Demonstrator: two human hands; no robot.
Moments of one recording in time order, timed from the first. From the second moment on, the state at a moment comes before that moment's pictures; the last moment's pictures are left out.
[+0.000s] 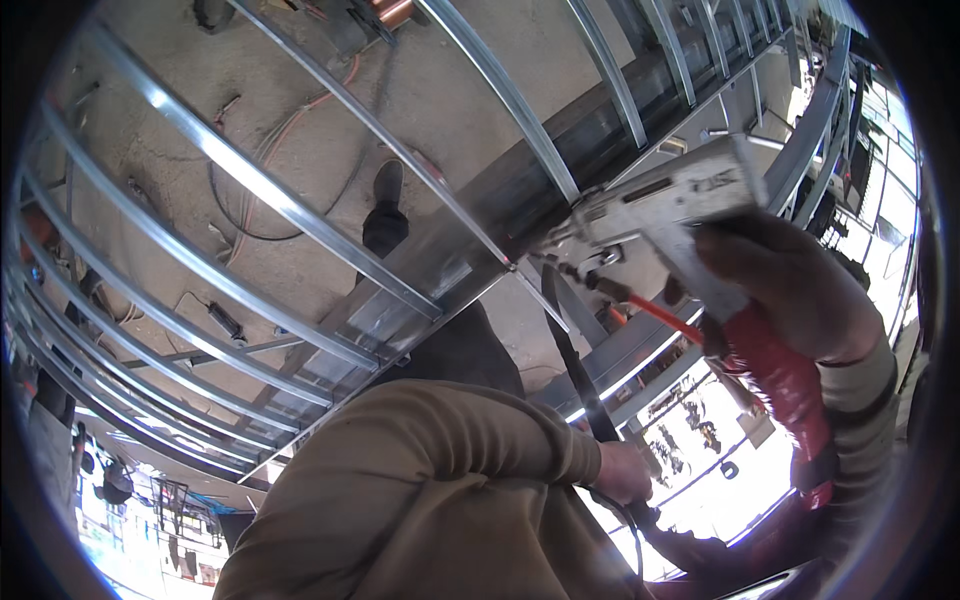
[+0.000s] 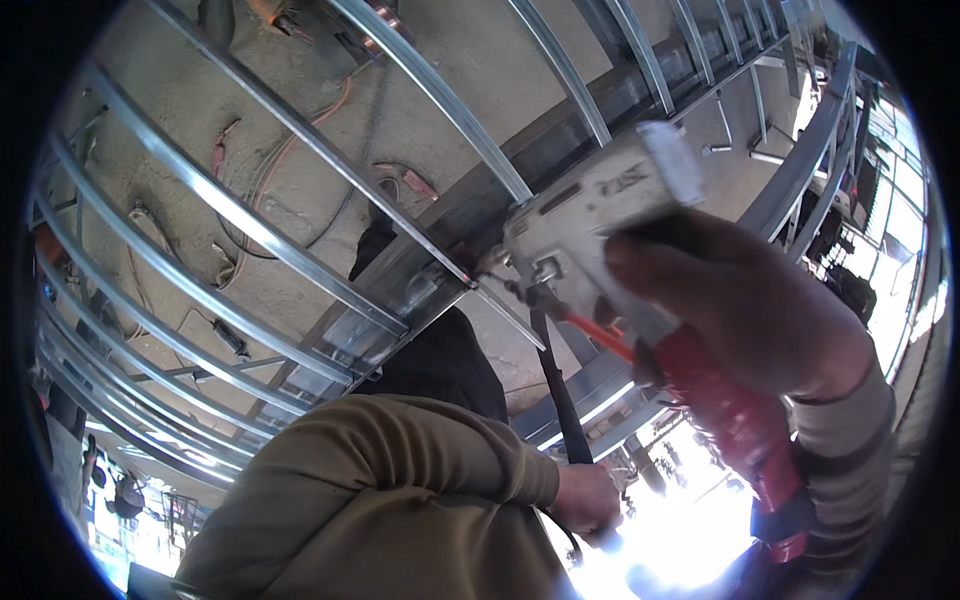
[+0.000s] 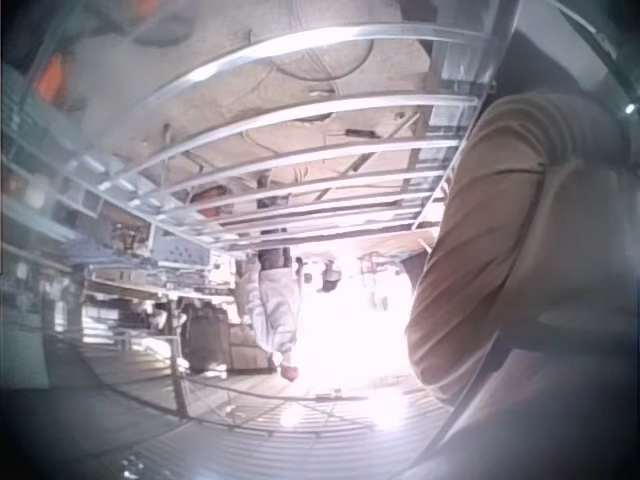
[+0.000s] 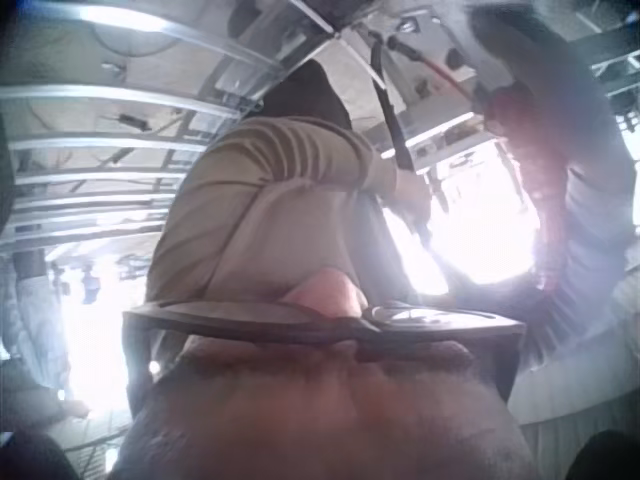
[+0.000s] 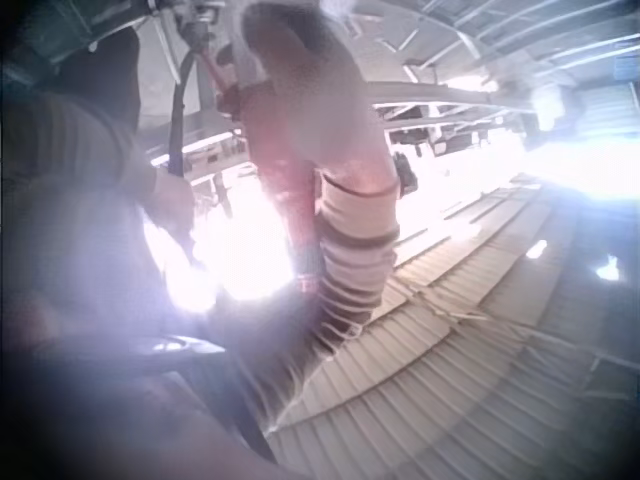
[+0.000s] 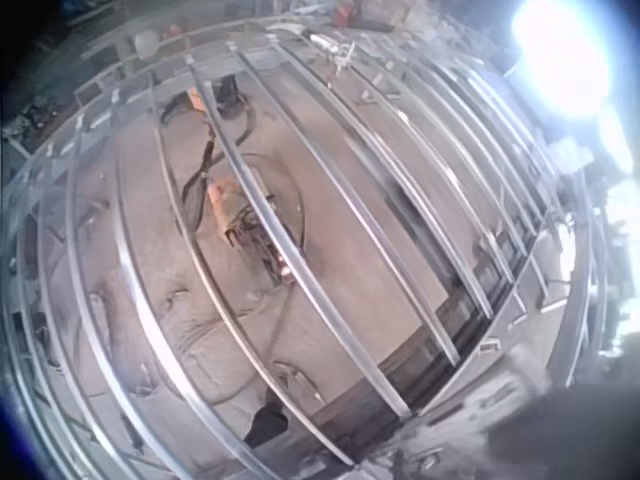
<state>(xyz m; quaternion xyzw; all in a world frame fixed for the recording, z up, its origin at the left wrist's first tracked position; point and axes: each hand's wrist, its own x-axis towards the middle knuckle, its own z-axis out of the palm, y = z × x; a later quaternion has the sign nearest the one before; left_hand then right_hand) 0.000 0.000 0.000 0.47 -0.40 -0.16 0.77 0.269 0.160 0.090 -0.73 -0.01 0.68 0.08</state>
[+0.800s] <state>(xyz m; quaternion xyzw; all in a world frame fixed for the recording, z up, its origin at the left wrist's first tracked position) 0.009 0.035 -0.003 0.43 -0.40 -0.12 0.80 0.281 0.190 0.011 -0.71 0.11 0.69 0.06</state>
